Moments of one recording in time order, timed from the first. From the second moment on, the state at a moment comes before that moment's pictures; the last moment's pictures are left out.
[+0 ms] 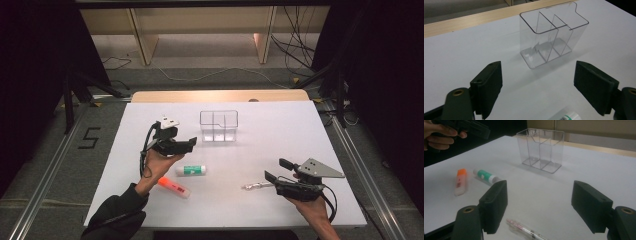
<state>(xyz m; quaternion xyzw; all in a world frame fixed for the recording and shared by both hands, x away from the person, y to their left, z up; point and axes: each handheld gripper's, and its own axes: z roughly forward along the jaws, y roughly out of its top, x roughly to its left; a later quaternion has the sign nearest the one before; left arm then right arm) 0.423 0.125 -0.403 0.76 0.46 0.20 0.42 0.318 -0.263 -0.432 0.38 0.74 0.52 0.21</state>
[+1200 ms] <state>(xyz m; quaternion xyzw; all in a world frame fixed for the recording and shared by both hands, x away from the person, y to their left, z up) 0.387 0.082 -0.402 0.81 0.38 0.13 0.42 0.317 -0.272 -0.428 0.39 0.72 0.53 0.22</state>
